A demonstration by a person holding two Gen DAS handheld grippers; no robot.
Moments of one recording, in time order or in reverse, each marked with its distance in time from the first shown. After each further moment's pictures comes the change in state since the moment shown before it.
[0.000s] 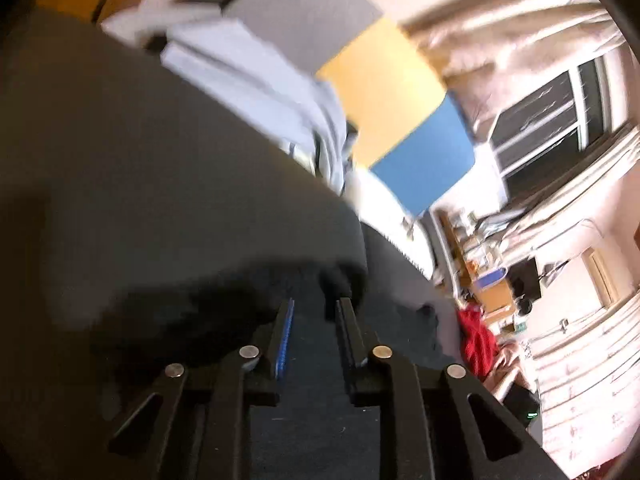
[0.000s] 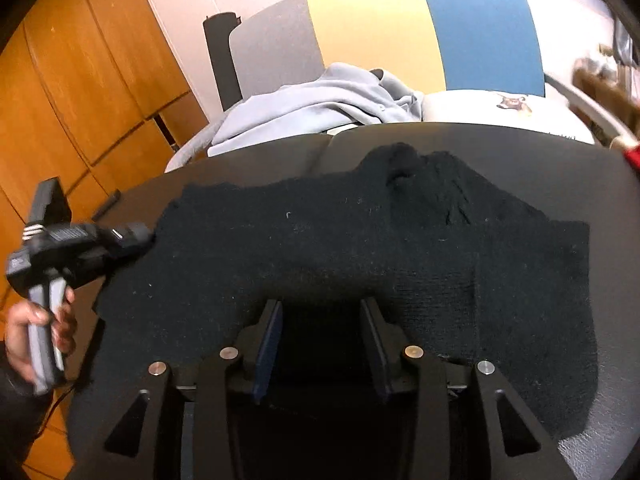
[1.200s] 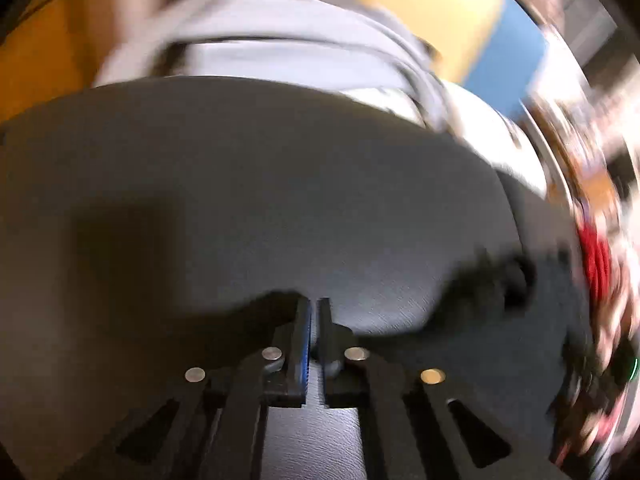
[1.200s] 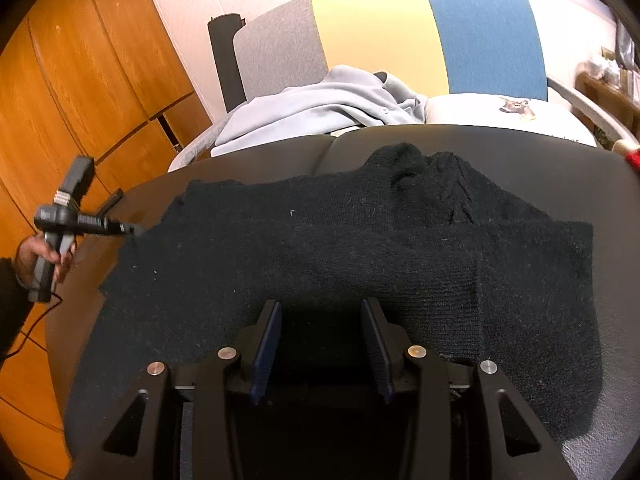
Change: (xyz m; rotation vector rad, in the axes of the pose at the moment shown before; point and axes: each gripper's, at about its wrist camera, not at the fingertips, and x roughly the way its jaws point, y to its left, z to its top) left arm 0.009 0.053 0.082 0.131 0.261 0.281; right arm -0.004 0.003 -0.003 -0.002 -0.009 -0.003
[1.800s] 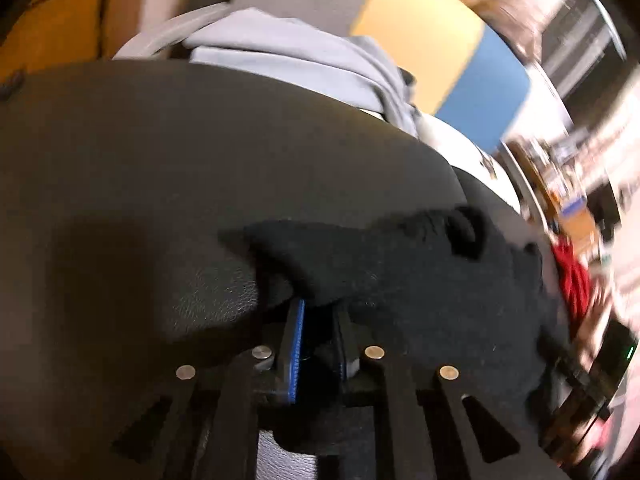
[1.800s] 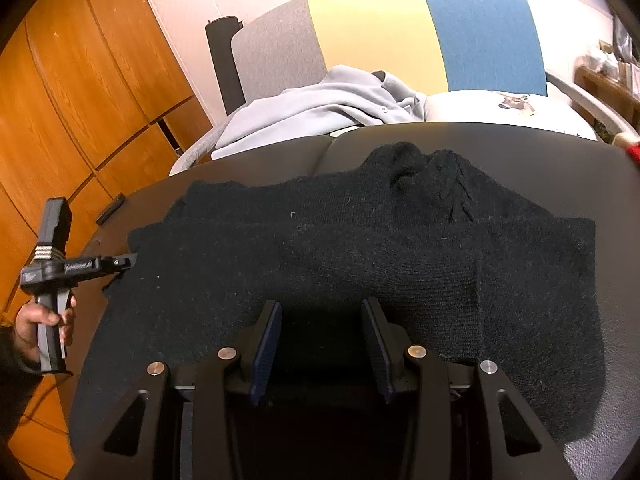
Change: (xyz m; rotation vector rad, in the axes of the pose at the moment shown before) left arm -0.008 -0.033 -0.082 0.012 -0.096 0.059; right arm 0.003 -0.001 0.005 -0.014 0.008 -0.018
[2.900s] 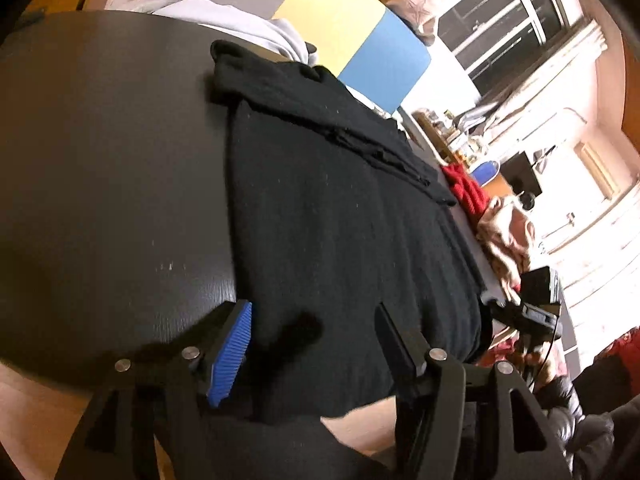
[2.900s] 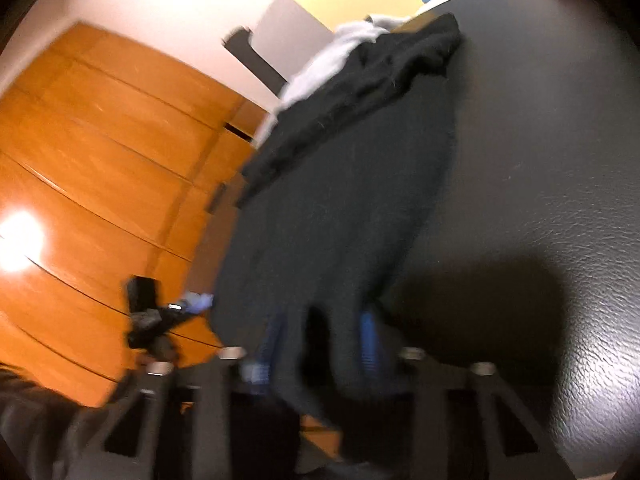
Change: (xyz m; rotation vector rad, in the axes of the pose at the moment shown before) left arm -0.100 -0.036 -0.241 0.084 0.015 -0.287; right arm -0.162 -0.039 -0.177 0.296 0.121 0.366
